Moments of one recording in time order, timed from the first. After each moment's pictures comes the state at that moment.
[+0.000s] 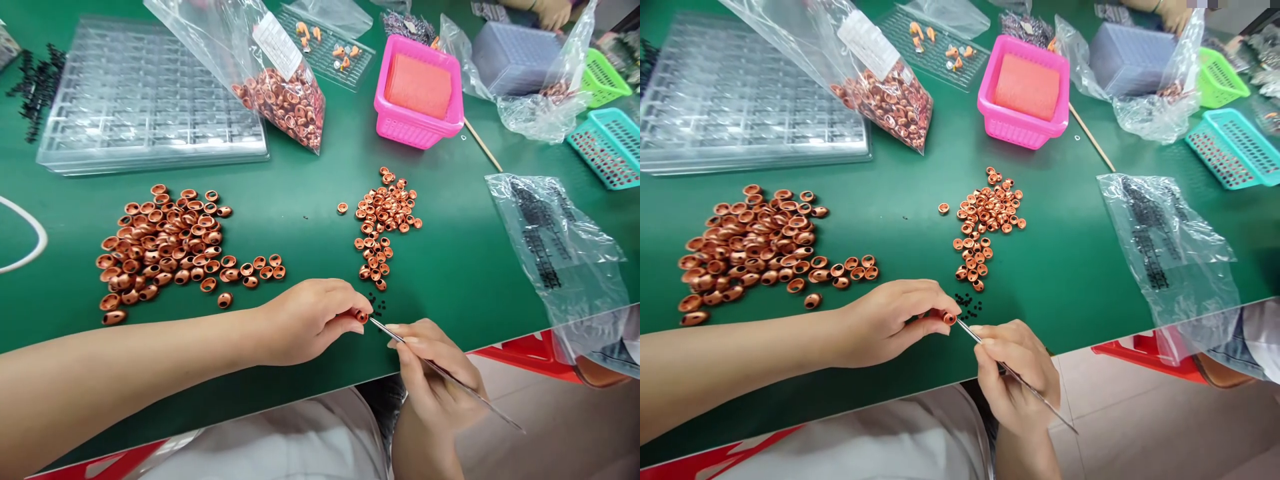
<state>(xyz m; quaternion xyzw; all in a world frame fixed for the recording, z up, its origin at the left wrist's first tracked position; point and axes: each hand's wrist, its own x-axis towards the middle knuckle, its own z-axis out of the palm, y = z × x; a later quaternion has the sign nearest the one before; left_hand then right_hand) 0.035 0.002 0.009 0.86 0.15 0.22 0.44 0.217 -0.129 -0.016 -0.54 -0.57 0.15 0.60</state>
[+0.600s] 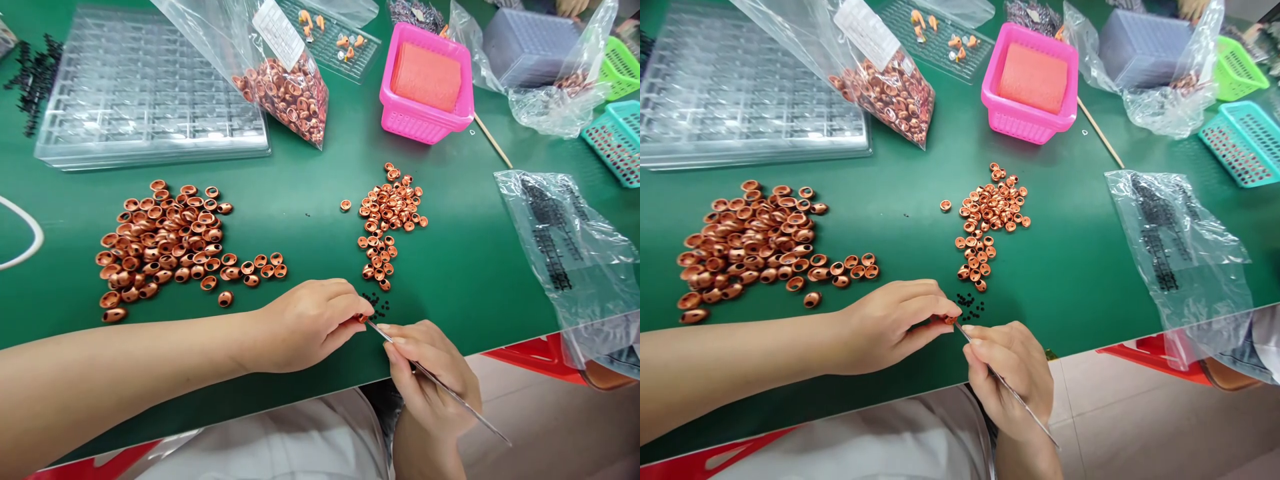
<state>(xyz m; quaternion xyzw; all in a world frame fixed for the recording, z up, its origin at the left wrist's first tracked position) 0.035 -0.001 0.004 0.88 0.15 0.24 0.38 0.214 -0.127 -0.013 -0.55 -0.63 0.14 0.53</state>
